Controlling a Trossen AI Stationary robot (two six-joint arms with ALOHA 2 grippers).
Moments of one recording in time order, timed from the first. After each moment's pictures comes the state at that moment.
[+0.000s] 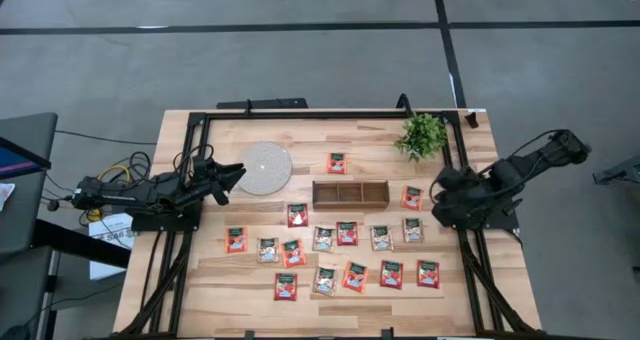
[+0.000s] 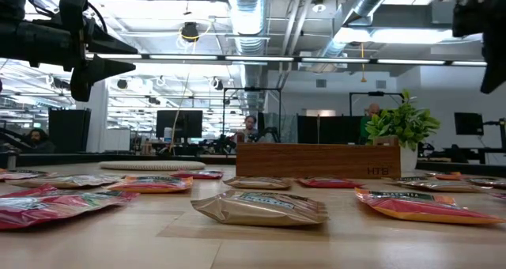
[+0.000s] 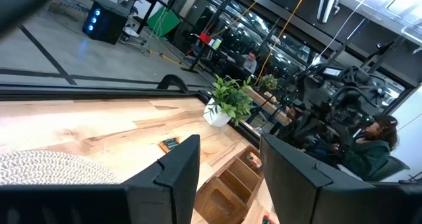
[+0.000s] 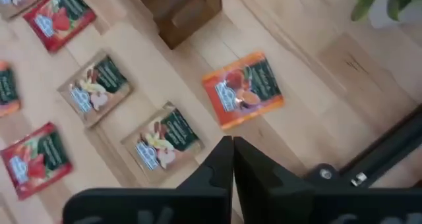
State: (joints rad) left arm -0.08 0.02 0.00 0.10 -0.57 -0.57; right arm 0.46 0.68 0.71 -1.32 0.33 1.06
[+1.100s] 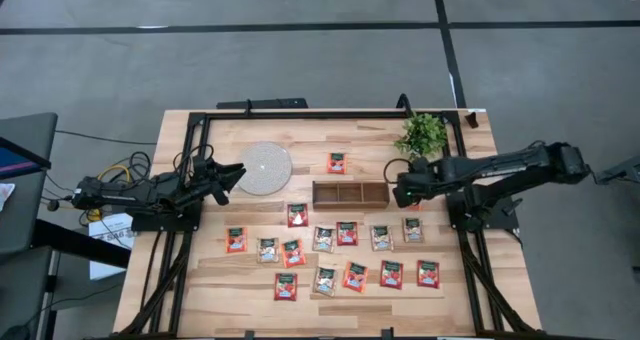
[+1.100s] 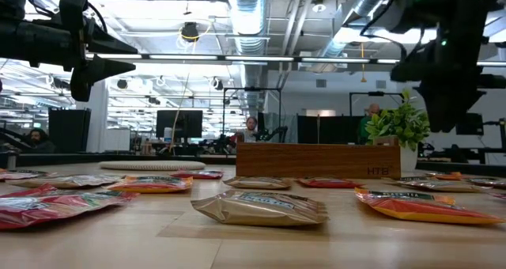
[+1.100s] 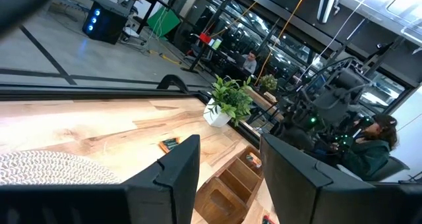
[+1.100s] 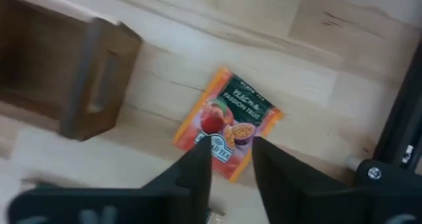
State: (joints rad) left arm -0.08 0.02 0.00 0.10 -0.57 -0.57; right arm 0.00 1.16 0.71 -1.06 0.23 1.19
